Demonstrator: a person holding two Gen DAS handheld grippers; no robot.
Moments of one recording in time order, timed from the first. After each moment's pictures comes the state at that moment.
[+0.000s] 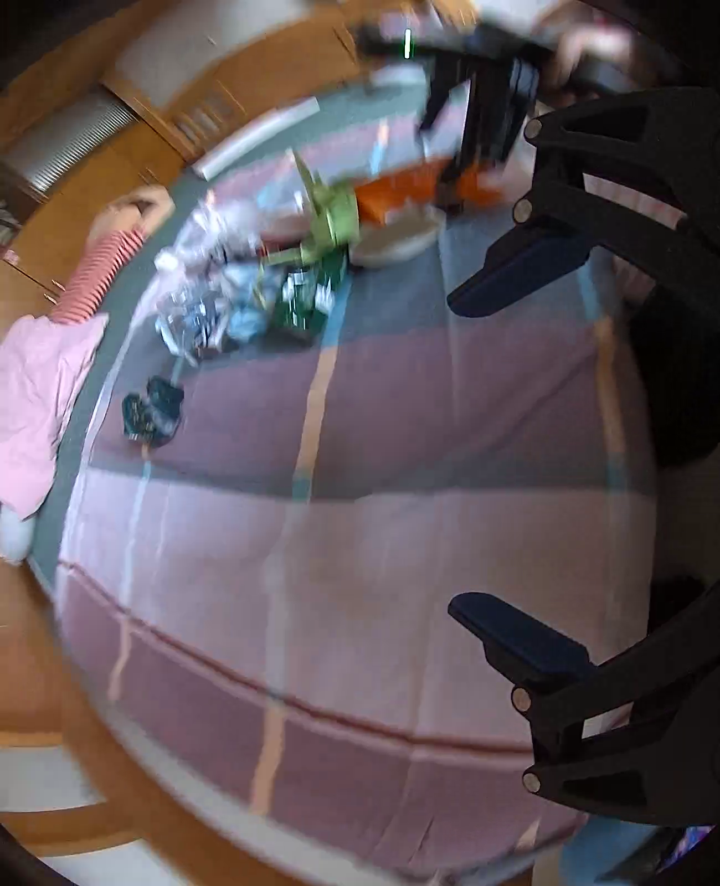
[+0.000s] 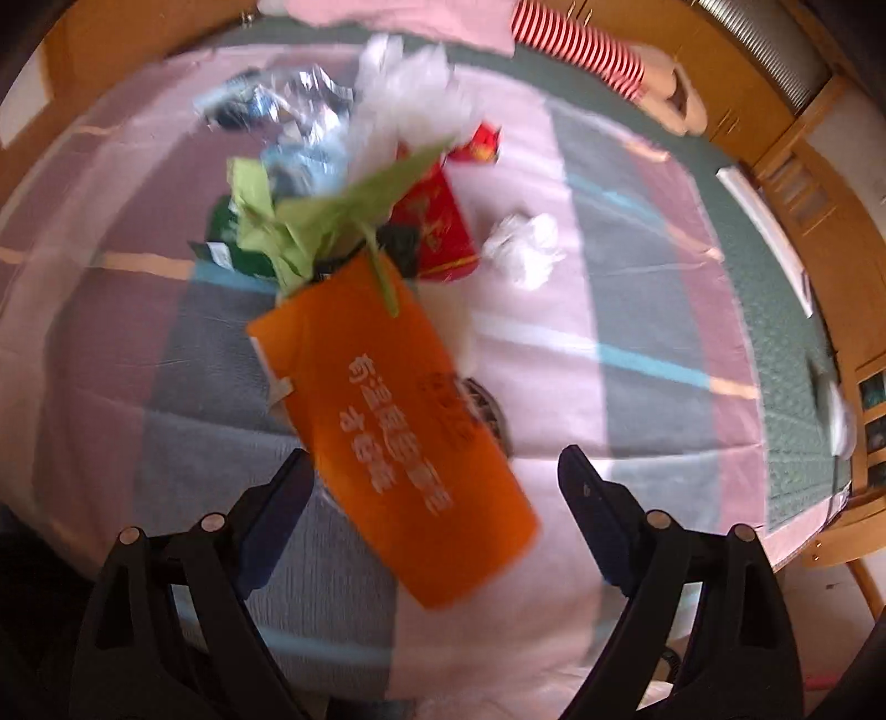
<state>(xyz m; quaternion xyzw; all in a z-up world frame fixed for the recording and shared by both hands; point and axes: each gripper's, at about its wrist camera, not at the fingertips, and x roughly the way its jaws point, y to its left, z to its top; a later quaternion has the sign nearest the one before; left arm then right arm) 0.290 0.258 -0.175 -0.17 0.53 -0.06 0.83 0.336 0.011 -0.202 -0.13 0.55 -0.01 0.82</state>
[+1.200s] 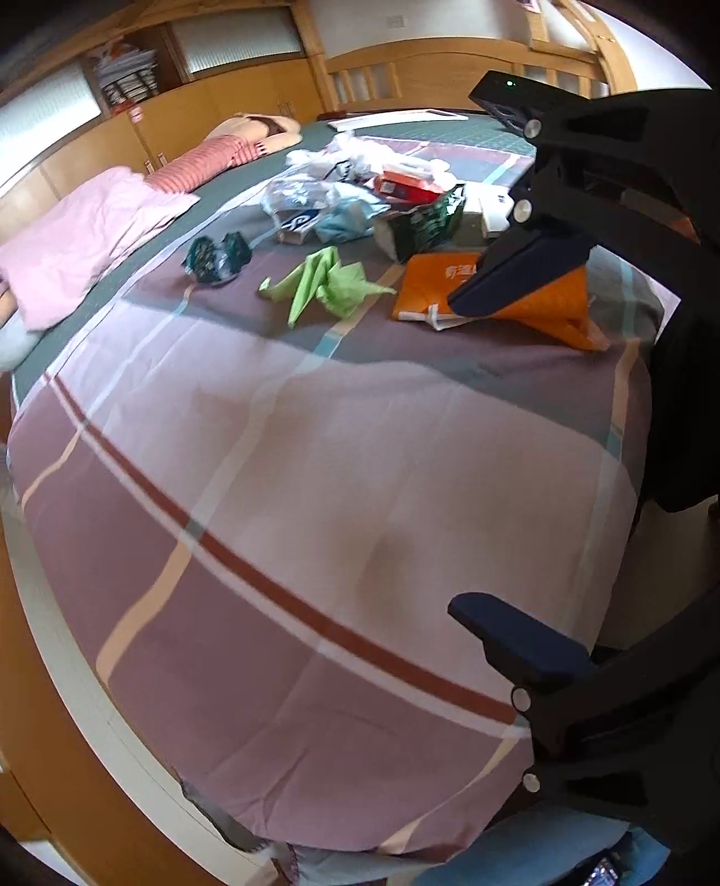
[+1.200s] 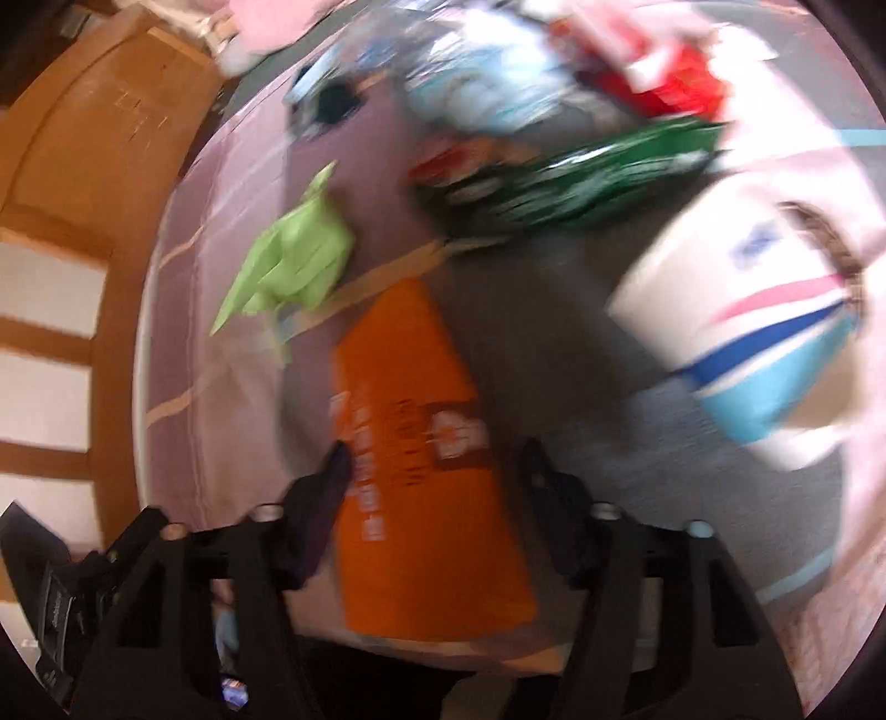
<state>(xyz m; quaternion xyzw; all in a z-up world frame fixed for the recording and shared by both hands) 0.271 0.348 -0.203 -0.33 0.54 0.07 0.77 0.365 0.124 -0.248 0.25 0.61 0.09 0.75</state>
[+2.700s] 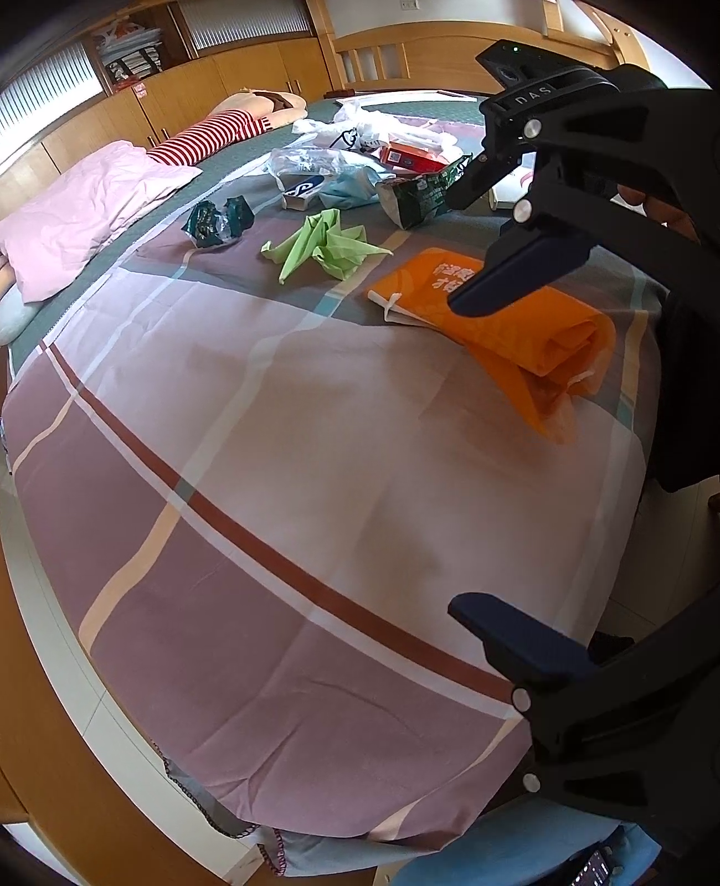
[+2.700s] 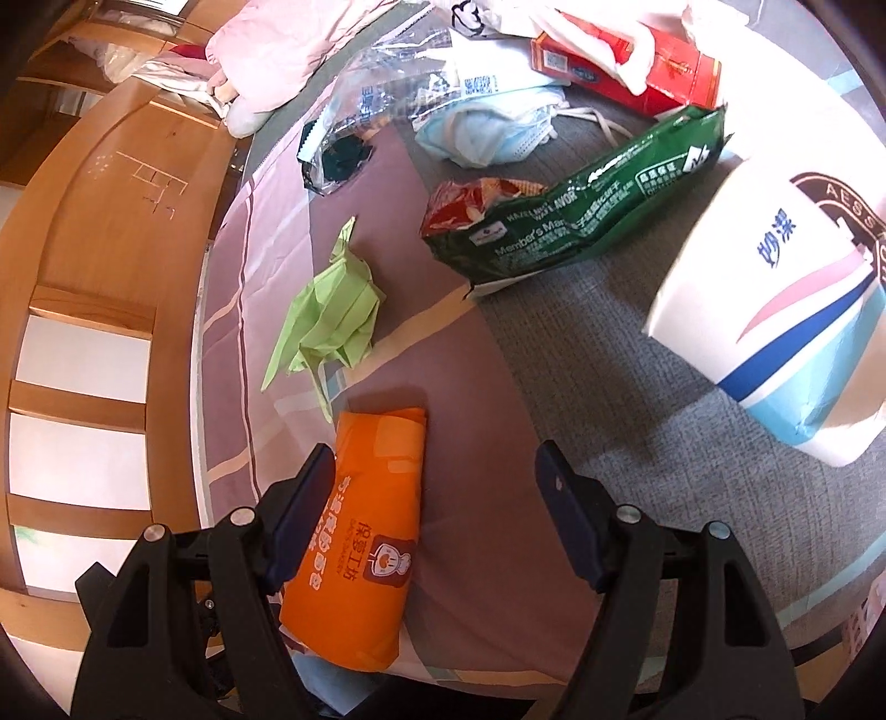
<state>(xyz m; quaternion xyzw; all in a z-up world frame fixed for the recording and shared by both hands) 0.274 0.350 -0.217 -0.33 0.55 0.09 0.76 0.362 0.098 -0.242 0.34 0.56 0.08 0.75</state>
